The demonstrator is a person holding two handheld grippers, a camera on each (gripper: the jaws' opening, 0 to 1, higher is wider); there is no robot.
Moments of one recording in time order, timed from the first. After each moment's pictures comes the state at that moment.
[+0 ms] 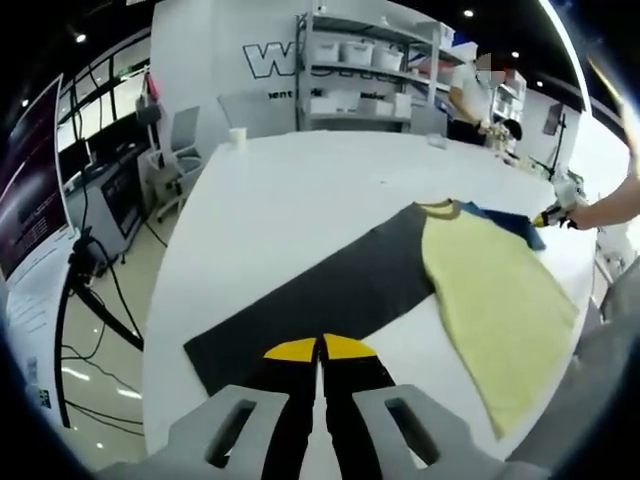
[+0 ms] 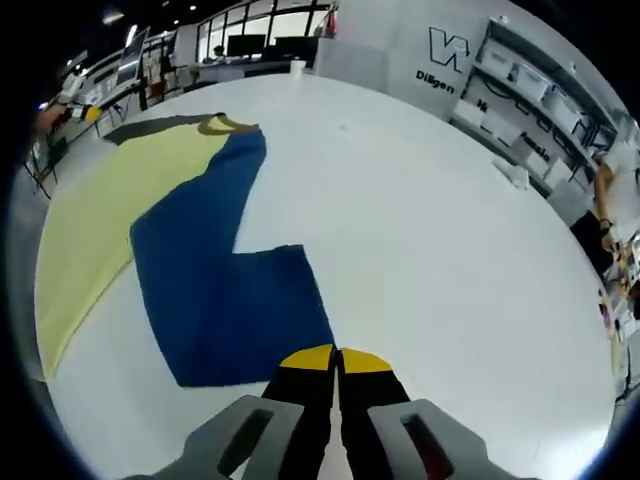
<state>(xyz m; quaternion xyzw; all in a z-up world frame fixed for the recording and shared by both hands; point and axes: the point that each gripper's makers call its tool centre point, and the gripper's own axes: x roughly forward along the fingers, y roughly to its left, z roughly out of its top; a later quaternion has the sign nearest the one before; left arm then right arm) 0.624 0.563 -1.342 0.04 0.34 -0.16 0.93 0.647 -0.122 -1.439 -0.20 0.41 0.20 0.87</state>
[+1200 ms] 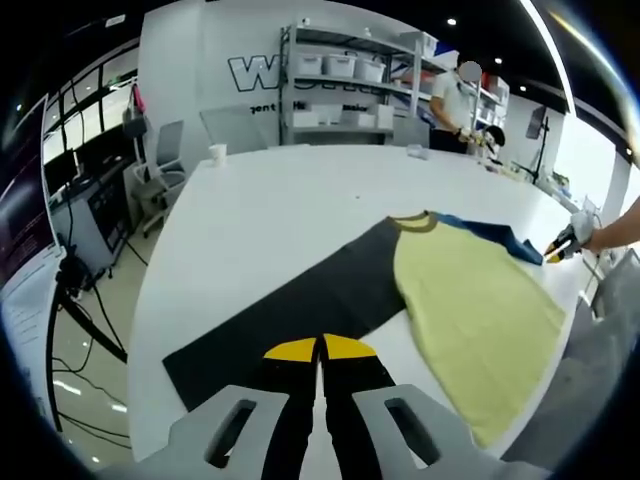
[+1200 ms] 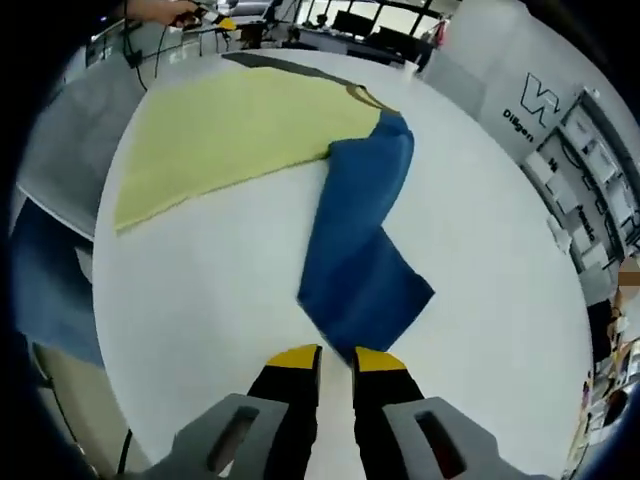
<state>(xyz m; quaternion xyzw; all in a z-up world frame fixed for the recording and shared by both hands) 0.619 0.534 -1.329 0.04 0.32 -0.19 0.93 0.528 -0.080 -1.437 -0.35 0.39 0.35 0.77</state>
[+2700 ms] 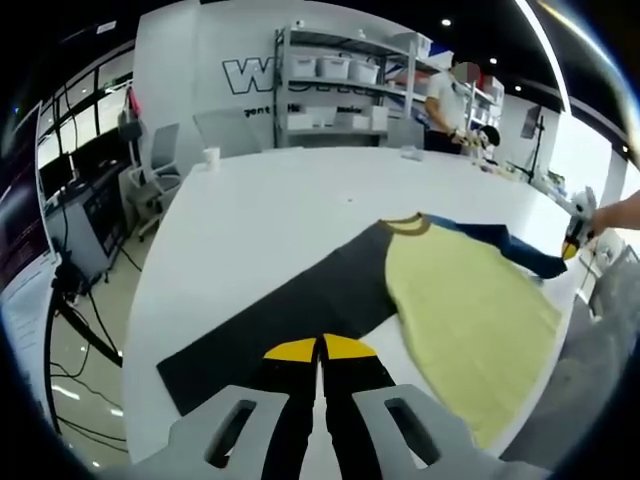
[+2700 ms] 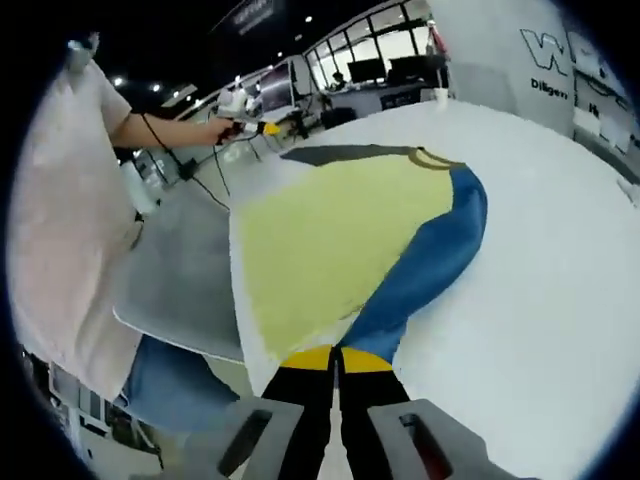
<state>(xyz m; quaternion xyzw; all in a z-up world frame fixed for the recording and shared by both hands) 0.619 0.522 -1.323 0.04 0.31 -0.21 0.93 0.480 0.020 -1.345 0.00 0.39 0.52 0.76</state>
